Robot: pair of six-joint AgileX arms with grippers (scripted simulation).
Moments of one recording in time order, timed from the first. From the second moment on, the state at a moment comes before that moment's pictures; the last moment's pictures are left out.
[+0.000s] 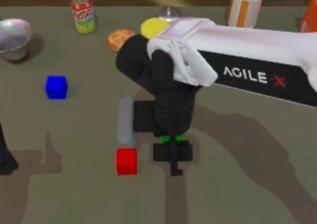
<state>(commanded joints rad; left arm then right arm) 0.02 0.00 0.00 0.00 0.00 0.00 0.82 2.16 1.72 -1.11 -0.01 -0.73</state>
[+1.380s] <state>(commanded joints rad) 0.02 0.00 0.00 0.00 0.00 0.00 0.83 2.20 1.61 -0.98 -0.01 -0.74</state>
